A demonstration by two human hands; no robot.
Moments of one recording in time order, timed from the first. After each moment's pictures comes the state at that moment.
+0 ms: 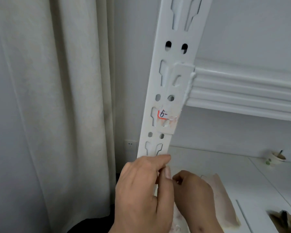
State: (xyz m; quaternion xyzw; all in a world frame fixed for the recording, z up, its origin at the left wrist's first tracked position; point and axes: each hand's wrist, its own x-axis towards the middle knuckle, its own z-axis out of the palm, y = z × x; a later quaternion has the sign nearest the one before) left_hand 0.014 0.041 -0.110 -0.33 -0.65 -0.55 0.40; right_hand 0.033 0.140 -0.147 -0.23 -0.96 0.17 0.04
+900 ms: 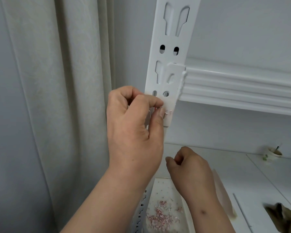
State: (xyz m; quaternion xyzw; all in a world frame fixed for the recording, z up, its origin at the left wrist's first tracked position) left_hand -0.014 0.038 -0.041 -0.29 -0.65 -0.57 0.41; right_hand 0.037 0.153 -0.100 -0.28 -0.90 0.23 0.25
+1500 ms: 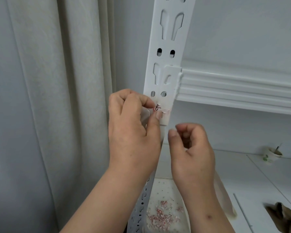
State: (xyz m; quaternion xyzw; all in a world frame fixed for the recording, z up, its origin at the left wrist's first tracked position) left_hand -0.009 0.034 -0.040 -0.27 -0.67 -0.59 0.35; right_hand 0.047 0.120 -0.060 -0.17 -0.77 0.43 0.45
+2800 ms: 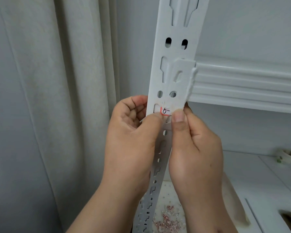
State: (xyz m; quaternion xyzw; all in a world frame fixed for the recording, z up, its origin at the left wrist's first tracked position) left_hand -0.013 0.036 -0.032 -0.18 -0.45 -0.87 0.02; right_hand 0.030 0.104 -0.040 -0.09 -0.75 0.48 0.46
